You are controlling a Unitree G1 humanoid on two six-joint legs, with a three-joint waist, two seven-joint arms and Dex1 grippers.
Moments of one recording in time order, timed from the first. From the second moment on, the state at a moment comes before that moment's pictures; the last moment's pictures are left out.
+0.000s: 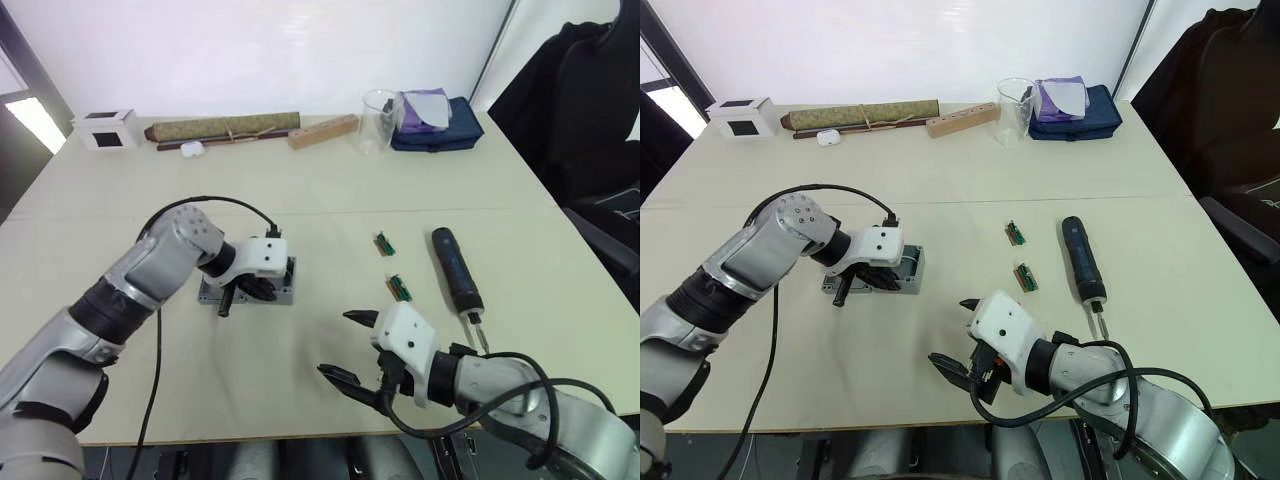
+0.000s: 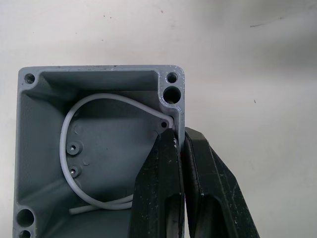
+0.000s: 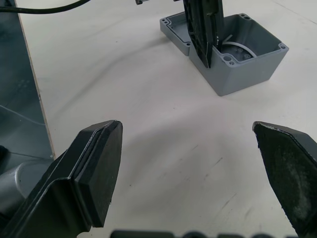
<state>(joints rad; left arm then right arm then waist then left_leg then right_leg) -0.85 0.80 -0.56 0.02 -0.01 0.52 -1.41 -0.06 -0.72 0.25 -0.99 0.61 0.90 0.32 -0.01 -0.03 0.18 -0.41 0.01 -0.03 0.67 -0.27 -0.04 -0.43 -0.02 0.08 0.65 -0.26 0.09</state>
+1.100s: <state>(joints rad) -1.04 0.81 -0.36 0.15 -0.13 0.42 -1.55 -0.28 -0.77 0.10 -0.95 0.75 1.01 0.45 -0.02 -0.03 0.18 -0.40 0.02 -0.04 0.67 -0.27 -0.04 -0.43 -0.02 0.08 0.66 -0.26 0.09</state>
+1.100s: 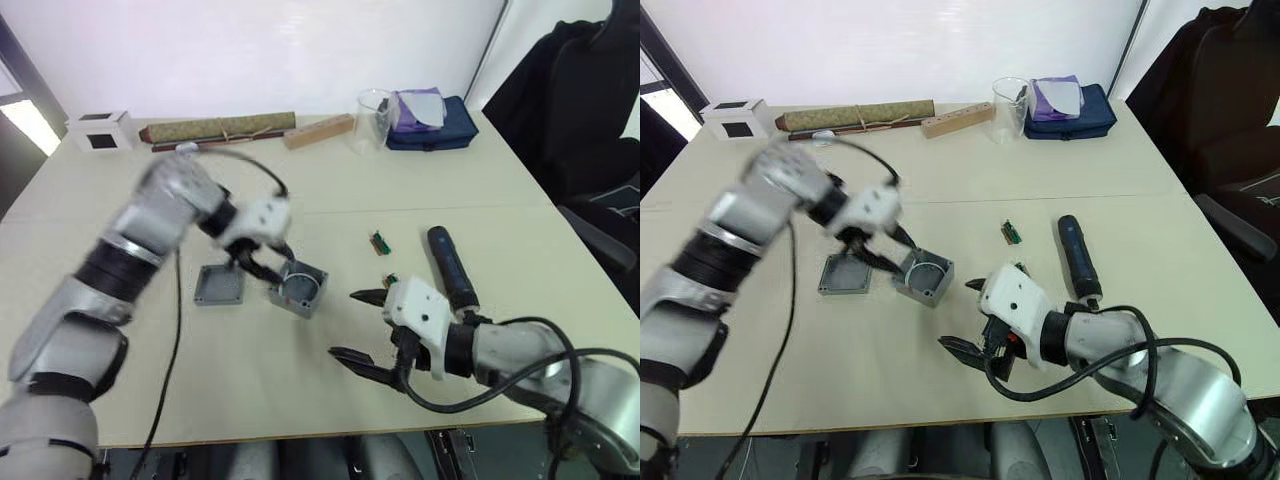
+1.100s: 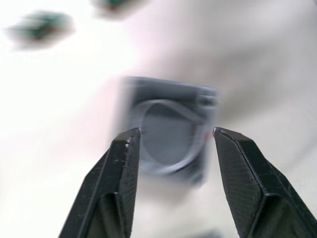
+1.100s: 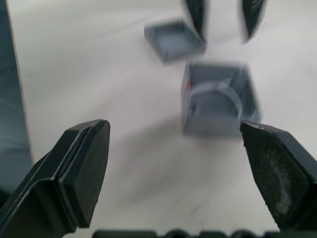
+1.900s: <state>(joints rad) -0.77 0.97 -0.14 0.02 -0.47 1.61 -0.76 -0.43 -0.69 0.57 -0.67 0.22 0.64 0.67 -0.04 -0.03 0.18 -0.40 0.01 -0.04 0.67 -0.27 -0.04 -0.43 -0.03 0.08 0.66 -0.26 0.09</state>
